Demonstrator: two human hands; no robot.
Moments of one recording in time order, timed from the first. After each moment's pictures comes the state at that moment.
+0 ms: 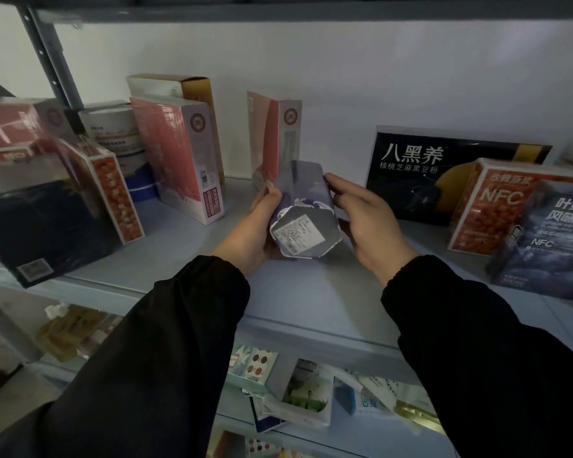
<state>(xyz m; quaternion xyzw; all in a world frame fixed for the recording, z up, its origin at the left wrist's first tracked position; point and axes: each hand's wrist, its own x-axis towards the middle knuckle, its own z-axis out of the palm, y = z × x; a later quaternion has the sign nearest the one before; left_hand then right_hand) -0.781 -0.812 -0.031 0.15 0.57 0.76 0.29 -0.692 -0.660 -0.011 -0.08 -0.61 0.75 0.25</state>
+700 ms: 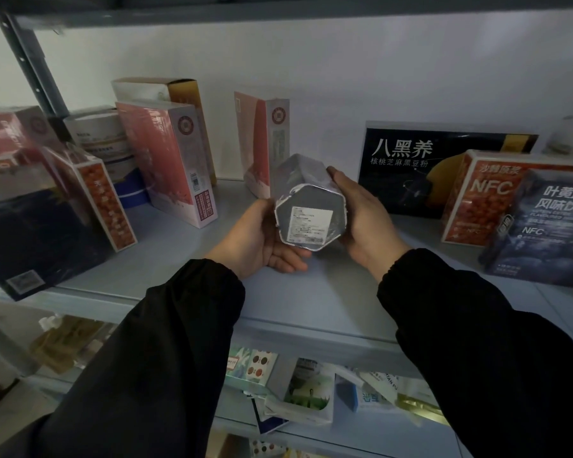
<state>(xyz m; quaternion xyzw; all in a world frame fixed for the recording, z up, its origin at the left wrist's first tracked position) -0.776 -0.818 -0.022 0.25 0.63 0.64 0.37 -0.691 -0.660 -0.011 -0.10 -0.57 0.78 0.24</state>
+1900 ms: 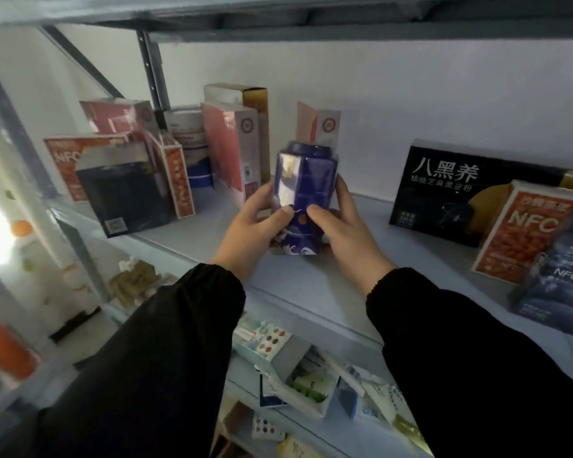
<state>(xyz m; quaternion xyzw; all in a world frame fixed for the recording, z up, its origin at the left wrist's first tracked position) -0.730 -0.858 -0.026 0.24 0.64 0.73 0.03 -0.680 -0.693 -0.015 0.05 -0.70 0.70 0.13</state>
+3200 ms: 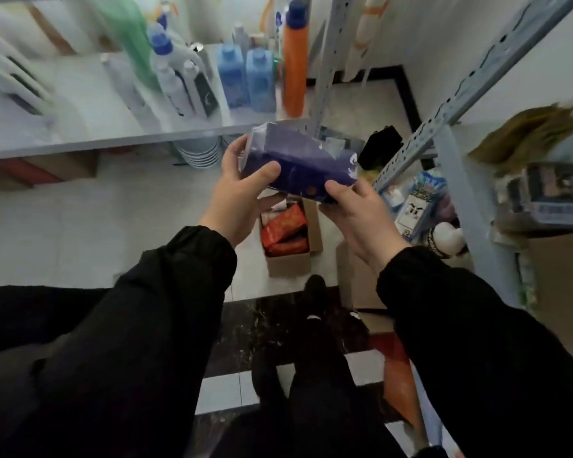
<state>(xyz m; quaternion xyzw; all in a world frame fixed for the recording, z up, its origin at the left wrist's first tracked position) -0.653 -1.416 -0.336 -0.33 0.47 0.80 -0.16 -0.769 -1.249 -0.345 0.06 -0.62 0.67 -0.39</state>
